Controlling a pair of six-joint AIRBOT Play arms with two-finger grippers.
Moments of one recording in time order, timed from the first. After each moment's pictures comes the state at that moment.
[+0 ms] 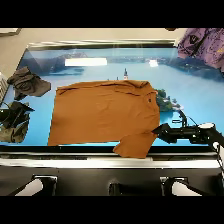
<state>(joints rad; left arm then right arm) 0.57 -1.16 1.01 1.00 -1.23 -1.55 -0.43 -1.35 0.61 -0.71 1.16 1.04</state>
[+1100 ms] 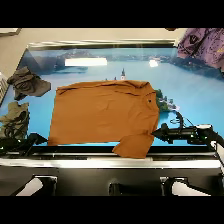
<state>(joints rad) 0.72 -1.11 0.54 1.03 -1.23 -1.27 -0.43 -1.40 0.60 -0.62 1.22 1.00</state>
